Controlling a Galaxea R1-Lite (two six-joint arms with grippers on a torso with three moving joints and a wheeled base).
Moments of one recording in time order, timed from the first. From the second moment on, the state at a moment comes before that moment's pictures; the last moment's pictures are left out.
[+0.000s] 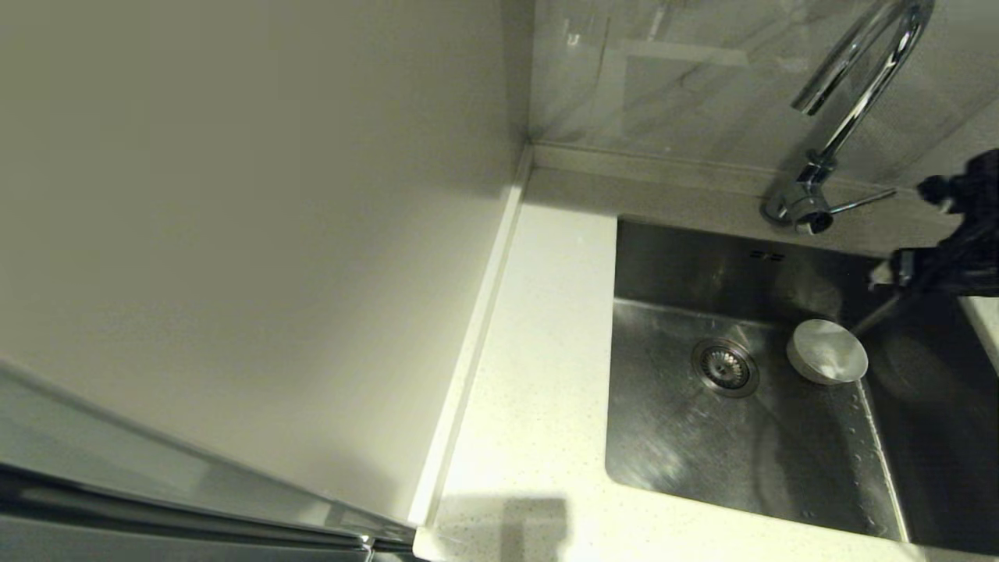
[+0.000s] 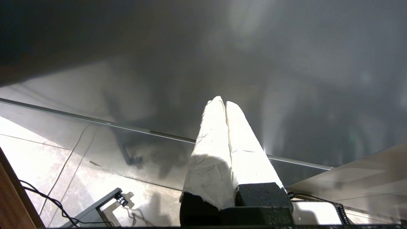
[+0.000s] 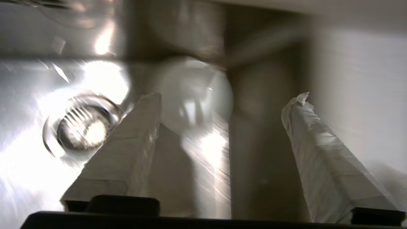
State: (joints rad) left arm 0.00 0.00 0.00 0.00 0.01 -0.02; right arm -0.30 1.81 -1.42 0.12 -0.25 -0.09
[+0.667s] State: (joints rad) left arm 0.00 0.00 0.00 0.00 0.02 -0.02; right arm -0.72 1.70 -1.70 0.87 -0.05 -0.18
